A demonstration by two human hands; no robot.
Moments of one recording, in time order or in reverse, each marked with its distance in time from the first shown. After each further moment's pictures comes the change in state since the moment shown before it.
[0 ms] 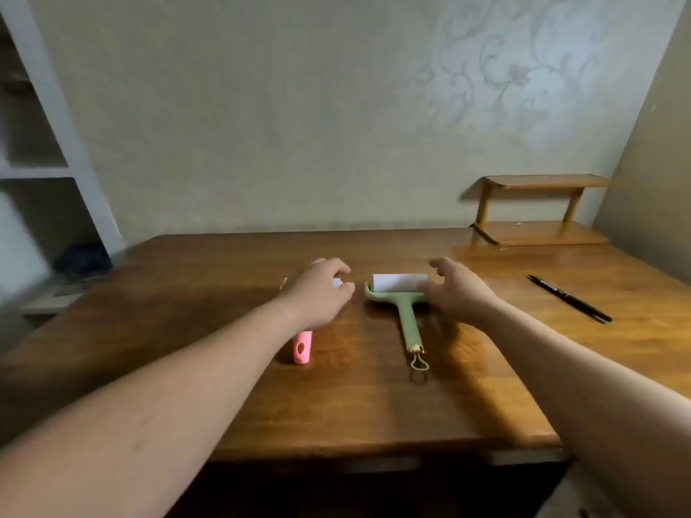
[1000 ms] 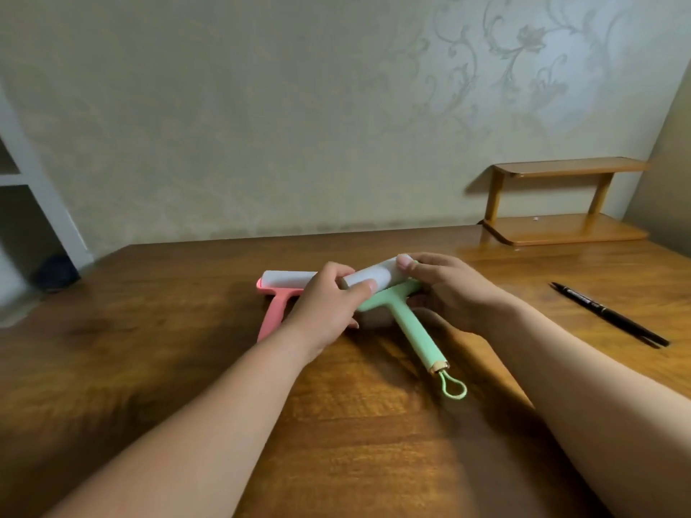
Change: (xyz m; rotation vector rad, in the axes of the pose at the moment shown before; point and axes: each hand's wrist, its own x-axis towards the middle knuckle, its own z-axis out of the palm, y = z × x) left_hand 0.058 0.015 0.066 -0.571 0.061 -0.127; right_hand 0.048 0.007 0.001 1.014 -0.374 0.062
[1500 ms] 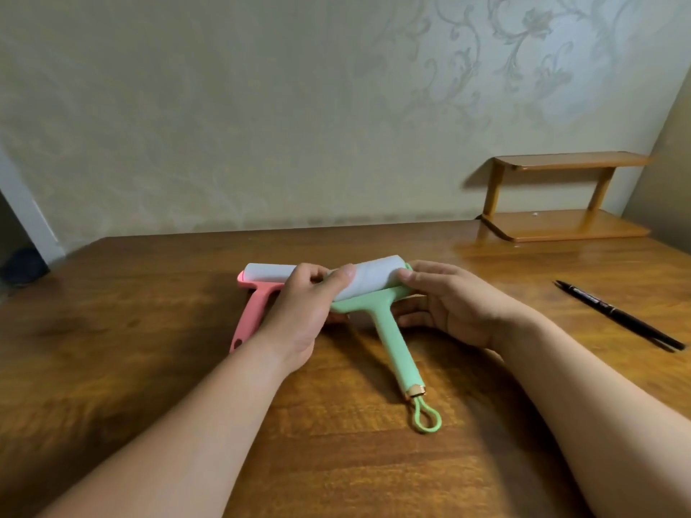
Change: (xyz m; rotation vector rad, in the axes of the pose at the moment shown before) left_hand 0.009 -0.020 -0.003 -0.445 0.042 -0.124; right_hand -0.005 0.012 -0.003 0.154 -0.197 0.064
